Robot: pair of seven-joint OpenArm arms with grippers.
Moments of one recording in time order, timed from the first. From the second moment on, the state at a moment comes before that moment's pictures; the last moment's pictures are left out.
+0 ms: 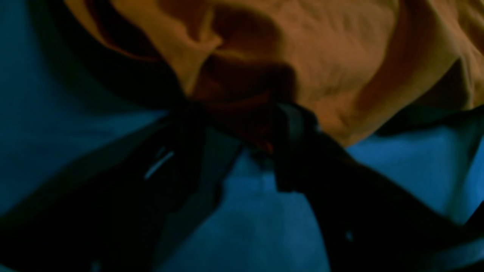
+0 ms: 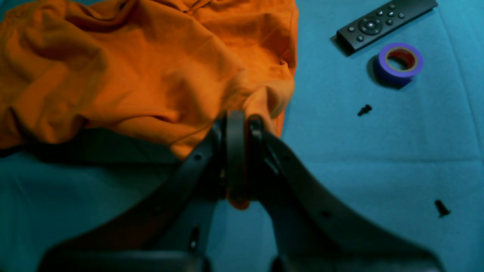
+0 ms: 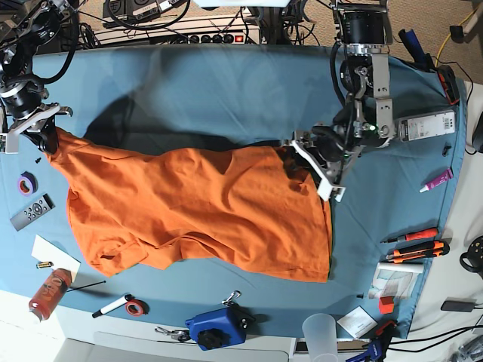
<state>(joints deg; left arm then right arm) 0.1 2.5 -2.9 90.6 -24.3 -16.4 57.4 -12.9 16.7 52.6 112.9 45.1 35.1 -66.0</state>
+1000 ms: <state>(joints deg) 8.8 -0.6 -5.5 116.1 -29.4 -18.3 67.4 -8.9 16.7 52.6 112.9 63.6 39.9 -65.5</state>
